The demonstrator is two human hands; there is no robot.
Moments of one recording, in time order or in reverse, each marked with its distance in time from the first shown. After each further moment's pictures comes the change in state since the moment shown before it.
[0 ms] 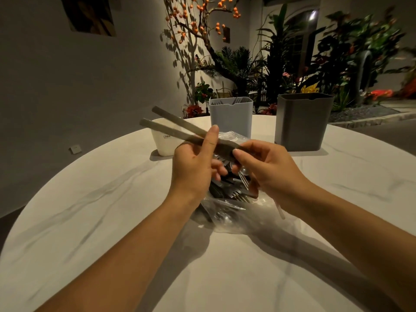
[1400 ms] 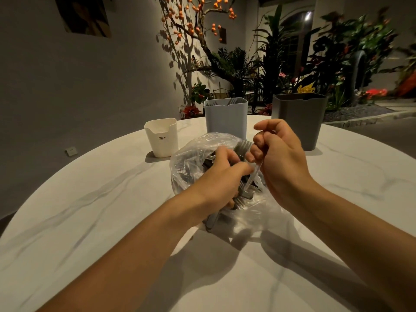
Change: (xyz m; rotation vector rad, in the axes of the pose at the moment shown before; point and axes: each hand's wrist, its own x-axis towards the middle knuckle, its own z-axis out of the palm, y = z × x) left_hand -0.010 0.005 0.019 0.265 -0.557 -0.335; right_hand 0.014 -0.010 -0.003 0.388 0.300 -0.060
